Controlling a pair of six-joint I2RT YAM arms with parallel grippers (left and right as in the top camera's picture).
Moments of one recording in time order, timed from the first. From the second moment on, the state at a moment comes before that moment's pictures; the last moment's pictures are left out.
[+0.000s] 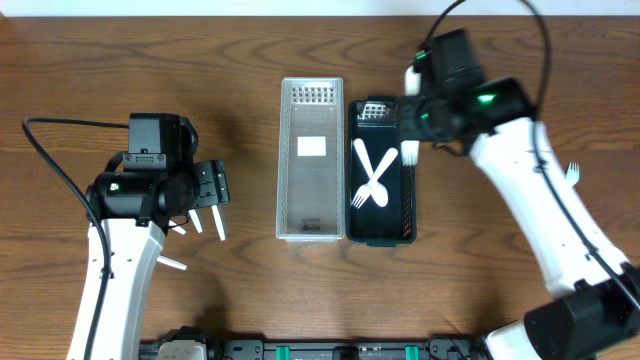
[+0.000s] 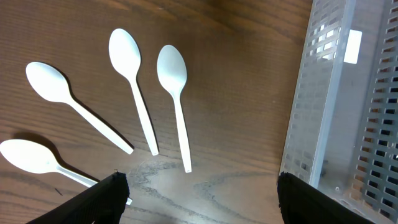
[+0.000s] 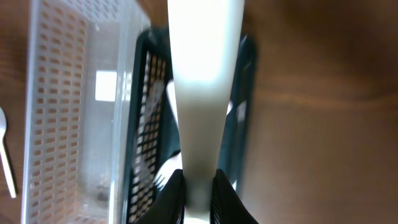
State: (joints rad) left arm -0.03 1.22 1.12 -1.05 0.02 -0.20; right arm 0.40 1.69 1.58 -1.03 0.01 0.43
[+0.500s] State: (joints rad) left arm -0.03 1.22 1.12 -1.05 0.02 -0.20; right arm 0.51 1.98 1.51 -1.02 0.06 0.60
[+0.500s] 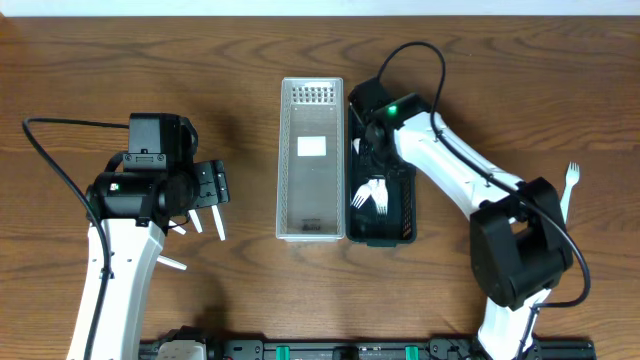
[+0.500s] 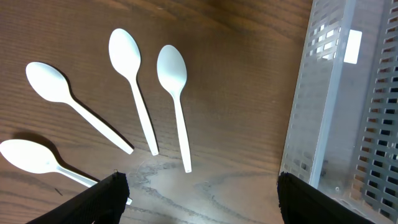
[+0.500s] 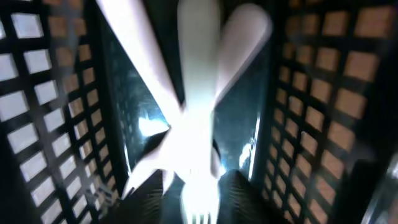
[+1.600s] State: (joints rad) left arm -0.03 1.22 1.12 -1.05 0.02 -0.20; right arm -0.55 1.72 1.69 -1.22 0.08 0.20
